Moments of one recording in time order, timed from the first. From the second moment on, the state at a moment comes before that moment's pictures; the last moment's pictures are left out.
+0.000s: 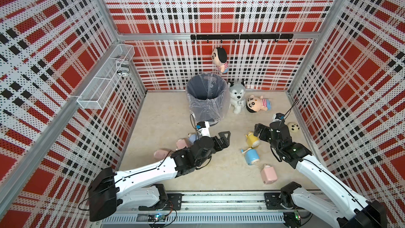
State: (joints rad) left arm -1.11 1.23 0.83 0.00 -0.41 -1.12; right arm 0.39 0.92 0.69 -0.38 0.30 0.63
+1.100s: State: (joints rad) left arm -1.22 2.26 2.03 -1.03 -0.30 -1.55; right arm -0.03 0.82 0.62 -0.31 -0.02 0.64
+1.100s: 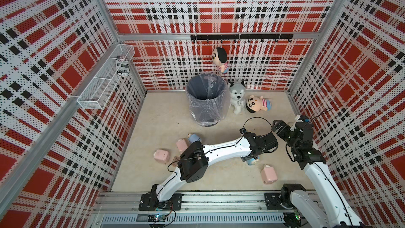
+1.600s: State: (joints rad) left arm -1.22 2.35 2.11 -1.11 -0.27 -1.55; right arm -0.04 0.82 0.58 -0.27 -0.07 0.64
